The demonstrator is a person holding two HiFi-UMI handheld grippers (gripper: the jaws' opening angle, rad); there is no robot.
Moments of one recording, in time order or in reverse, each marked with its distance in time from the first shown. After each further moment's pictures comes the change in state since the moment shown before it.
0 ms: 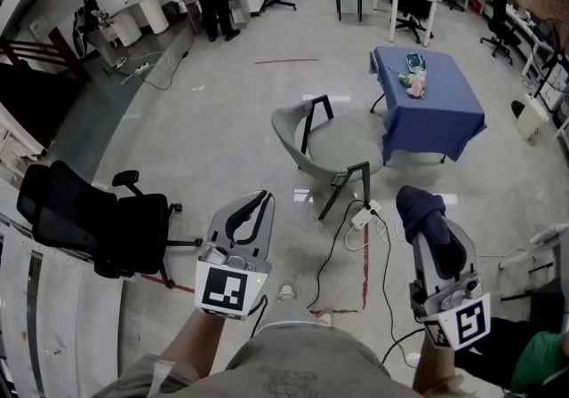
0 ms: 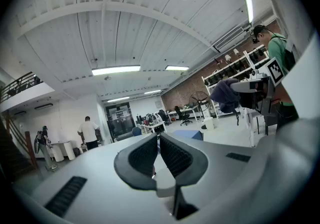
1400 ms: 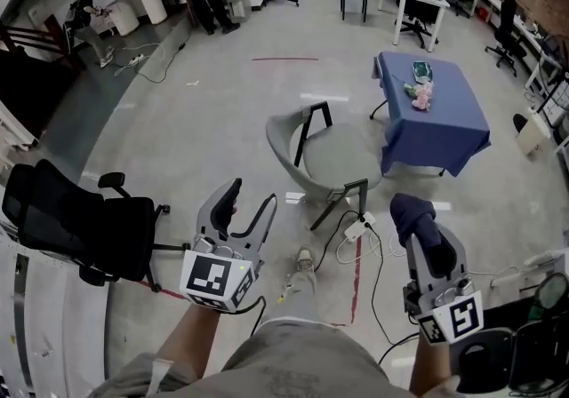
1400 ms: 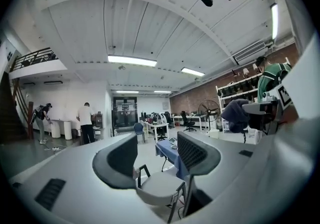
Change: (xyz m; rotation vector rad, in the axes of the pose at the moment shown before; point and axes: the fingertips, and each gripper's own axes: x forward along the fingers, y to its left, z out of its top) left arm 0.084 0.057 -0.052 -0.198 0.007 0.049; right arm 0.074 -0.057 -0.070 0.059 0.100 0.007
